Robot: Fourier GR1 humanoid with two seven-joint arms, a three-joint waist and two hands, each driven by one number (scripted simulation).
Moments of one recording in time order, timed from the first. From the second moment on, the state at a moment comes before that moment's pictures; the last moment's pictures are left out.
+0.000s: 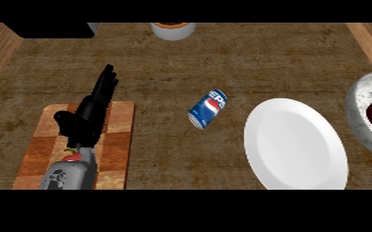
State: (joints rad) left arm -0.15 0.05 -0.02 -1.53 -0.07 0.05 0.08; right arm -0.32 -0.67 -0.66 -1.06 0.25 0.12 -0.20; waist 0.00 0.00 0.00
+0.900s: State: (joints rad) left arm -0.14 0.04 -0.03 -1.58 -0.07 0.05 0.12; right arm -0.07 -0.73 -0.93 -1.12 -0.16 0.49 -0.14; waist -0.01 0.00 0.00
